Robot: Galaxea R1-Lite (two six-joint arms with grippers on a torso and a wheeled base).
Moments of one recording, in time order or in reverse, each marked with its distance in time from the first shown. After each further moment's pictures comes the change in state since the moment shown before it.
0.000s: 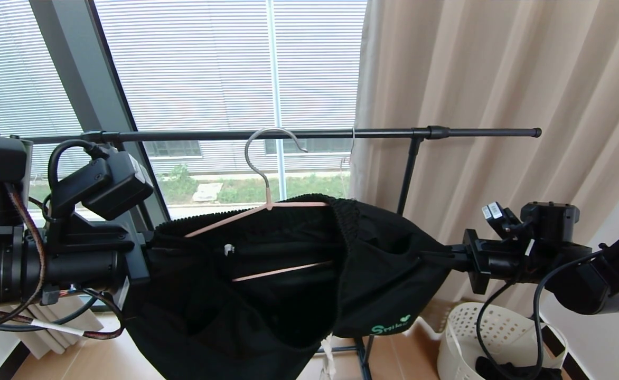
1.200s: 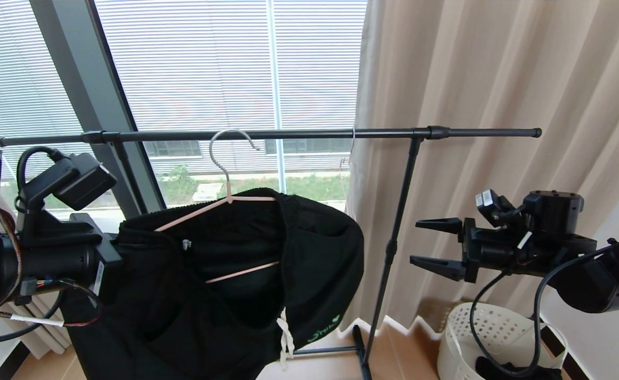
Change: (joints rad) left arm 0.178 -0.008 0.038 0.000 0.000 -0.140; right arm 0.075 -0.075 0.001 -0.009 -0.213 0.051
